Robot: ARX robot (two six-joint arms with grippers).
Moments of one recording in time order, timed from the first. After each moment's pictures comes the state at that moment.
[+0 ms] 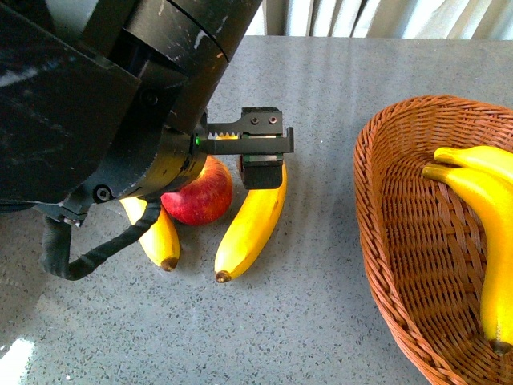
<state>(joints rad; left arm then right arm) -0.65 1.88 0.90 0.09 -0.37 -0.52 0.00 0.00 0.02 0.00 0.00 0.00</state>
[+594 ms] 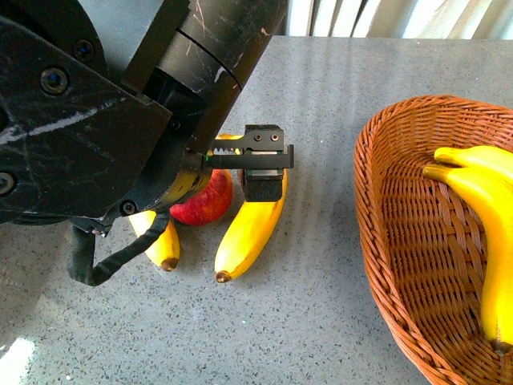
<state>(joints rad) -0.65 1.93 0.91 0.09 -0.38 -0.52 0.00 0.00 0.02 0.00 0.00 0.00</state>
